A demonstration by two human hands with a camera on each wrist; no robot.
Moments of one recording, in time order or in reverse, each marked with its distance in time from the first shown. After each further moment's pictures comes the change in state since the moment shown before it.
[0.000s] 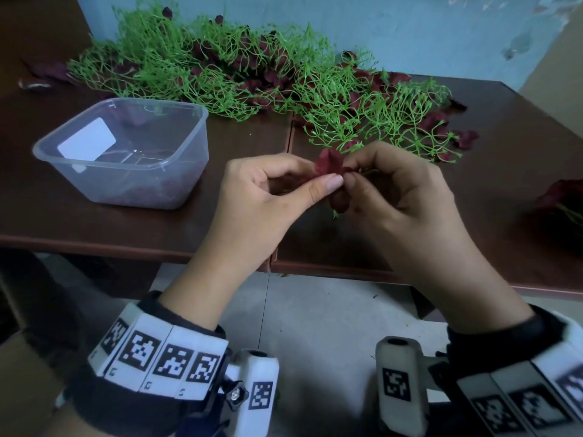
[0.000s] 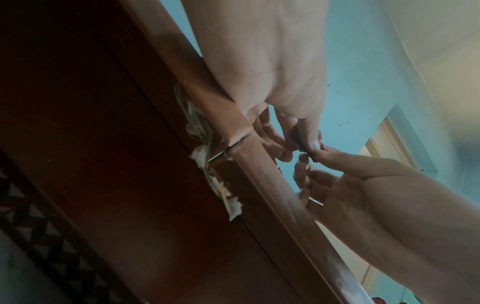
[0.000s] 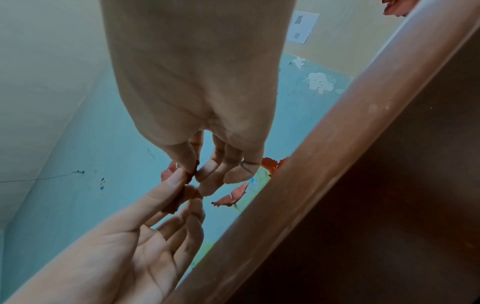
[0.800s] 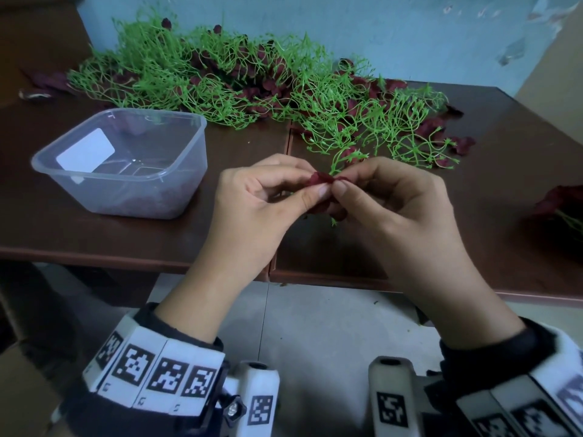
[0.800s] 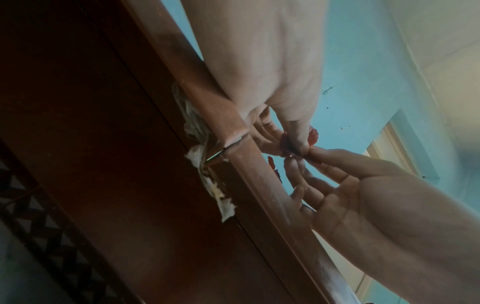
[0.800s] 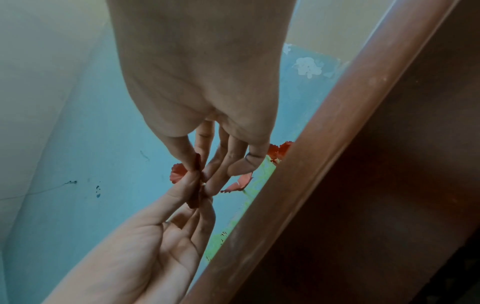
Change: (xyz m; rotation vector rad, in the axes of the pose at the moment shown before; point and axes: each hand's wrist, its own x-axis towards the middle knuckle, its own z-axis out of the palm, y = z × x) left_hand 0.002 -0.004 -0.001 -0.010 0.014 0.039; right_hand -0.003 0.000 0.006 0.258 0.066 0.077
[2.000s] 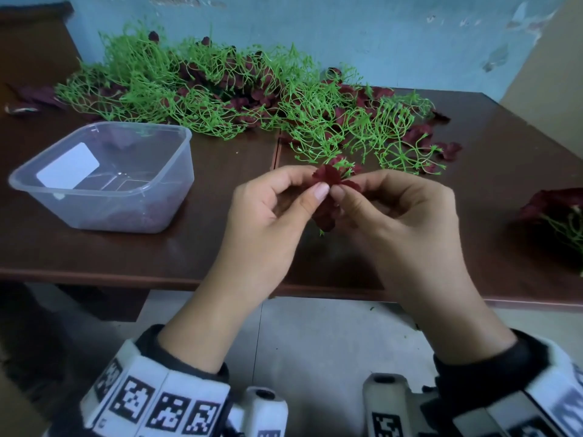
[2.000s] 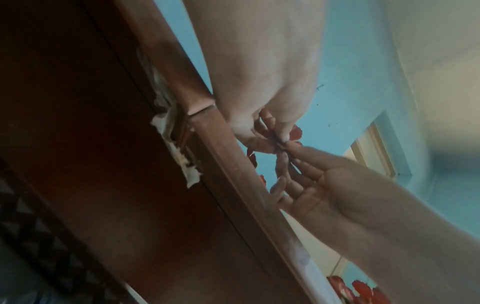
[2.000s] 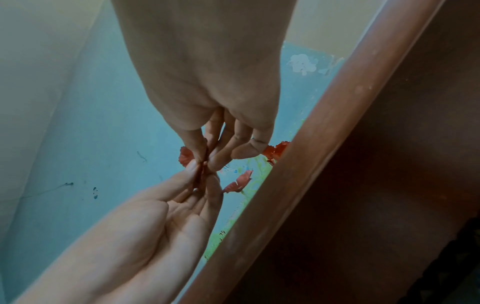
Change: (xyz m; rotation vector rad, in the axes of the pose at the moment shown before) left_hand -0.002 0.006 0.027 -0.125 0.023 -0.131; right_hand -0.002 0.000 -0.004 0.063 0.179 0.060
